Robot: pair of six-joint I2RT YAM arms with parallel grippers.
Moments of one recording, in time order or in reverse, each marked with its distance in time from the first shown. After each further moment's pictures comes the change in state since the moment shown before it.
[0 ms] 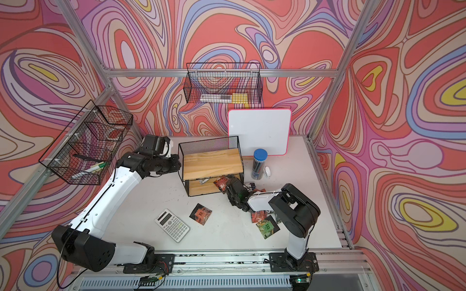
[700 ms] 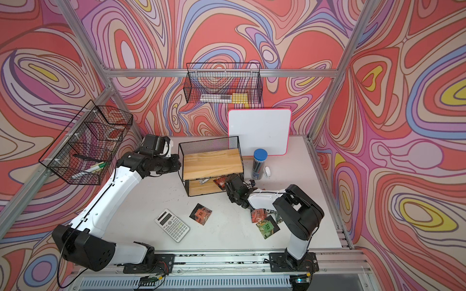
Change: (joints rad) left arm 0.000 0.003 0.005 -0.001 -0.003 0.000; right arm -0.004 -0.034 0.071 -0.094 -0.003 -0.003
